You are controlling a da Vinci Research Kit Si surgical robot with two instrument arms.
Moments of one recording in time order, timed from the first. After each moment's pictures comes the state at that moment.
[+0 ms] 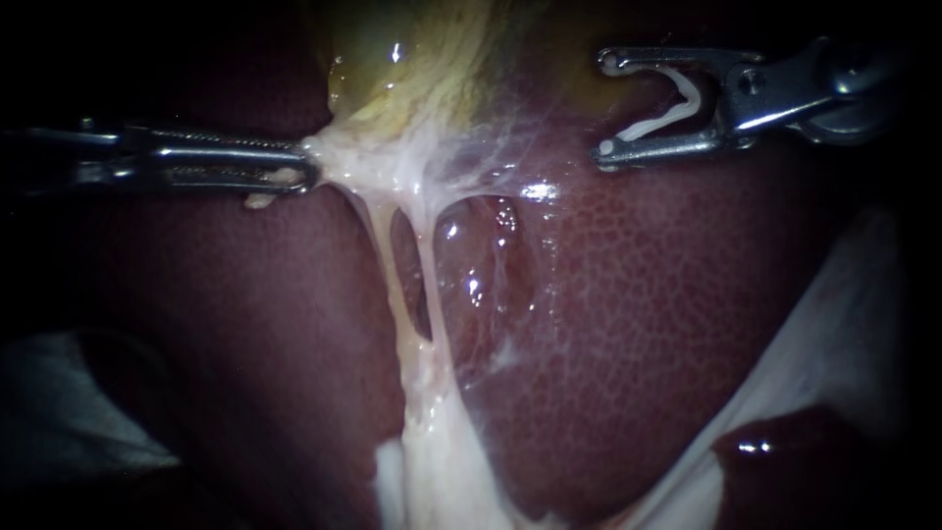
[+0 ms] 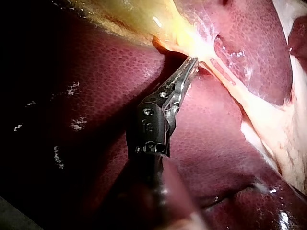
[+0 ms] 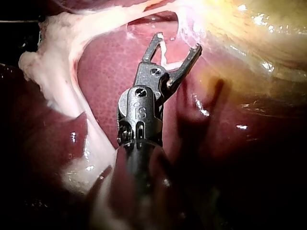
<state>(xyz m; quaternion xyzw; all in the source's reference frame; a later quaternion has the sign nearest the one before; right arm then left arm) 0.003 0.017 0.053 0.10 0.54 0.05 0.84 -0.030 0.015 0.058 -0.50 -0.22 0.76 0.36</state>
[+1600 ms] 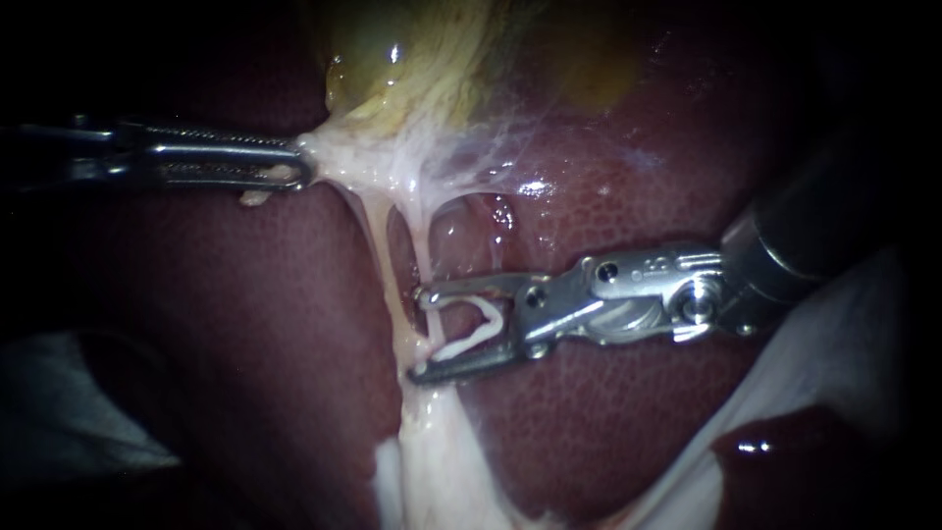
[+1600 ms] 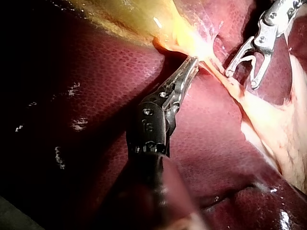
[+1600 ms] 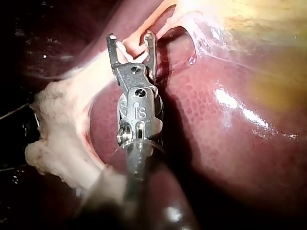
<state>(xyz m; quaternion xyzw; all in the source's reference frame) 0.018 0.001 0.067 0.30 0.52 0.10 0.80 -0.030 0.015 0.058 -0.50 -0.22 0.76 0.36</state>
